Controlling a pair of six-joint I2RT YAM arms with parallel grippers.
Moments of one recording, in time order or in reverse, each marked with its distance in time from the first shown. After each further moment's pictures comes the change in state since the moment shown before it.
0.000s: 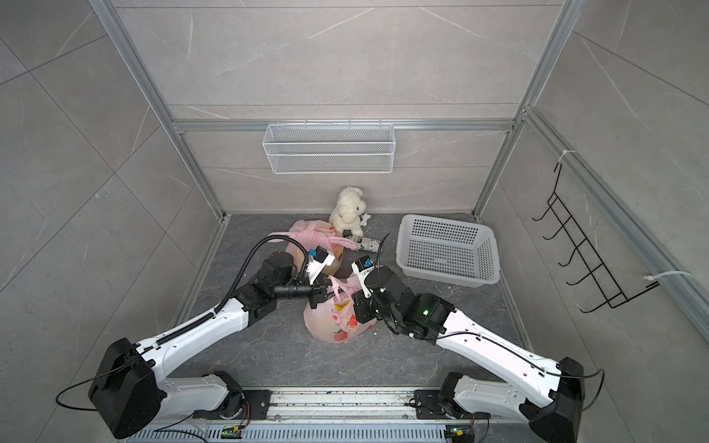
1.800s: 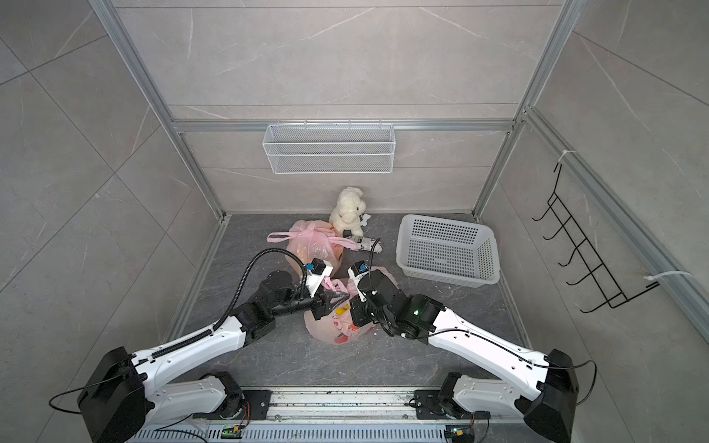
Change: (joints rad) left arm -0.115 -0.081 -0.168 0.223 -0.225 -0.017; right arm 0.018 0.045 -0.034 0.032 -0.009 0.018
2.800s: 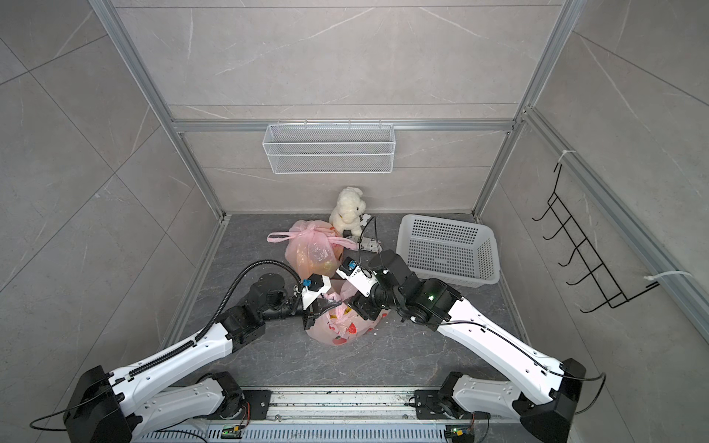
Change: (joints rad) left arm -0.003 -0.133 -0.006 -0.183 0.079 0.392; right arm -0.096 0.011 0.191 -0.168 -0.214 -0.628
